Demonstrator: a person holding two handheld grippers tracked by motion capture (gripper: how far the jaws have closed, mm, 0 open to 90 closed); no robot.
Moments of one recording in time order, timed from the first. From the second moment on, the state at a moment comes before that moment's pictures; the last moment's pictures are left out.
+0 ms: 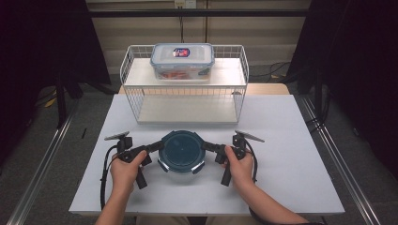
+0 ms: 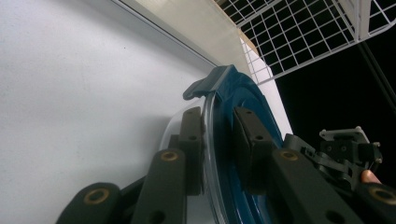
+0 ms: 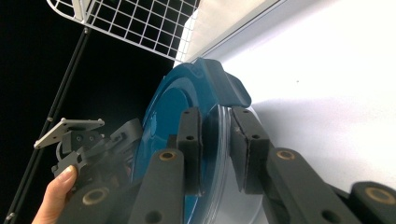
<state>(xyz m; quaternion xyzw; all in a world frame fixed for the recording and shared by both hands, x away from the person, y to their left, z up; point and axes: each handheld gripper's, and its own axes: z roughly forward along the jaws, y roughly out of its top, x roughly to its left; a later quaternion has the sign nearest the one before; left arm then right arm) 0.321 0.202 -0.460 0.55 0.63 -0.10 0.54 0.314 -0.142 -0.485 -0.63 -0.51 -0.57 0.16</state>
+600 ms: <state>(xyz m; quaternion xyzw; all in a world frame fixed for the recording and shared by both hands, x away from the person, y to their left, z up) 0.314 0.205 -0.463 0.57 0.63 -0.11 0.52 0.312 -0.142 -0.486 -0.62 -0.51 -0.57 0.16</state>
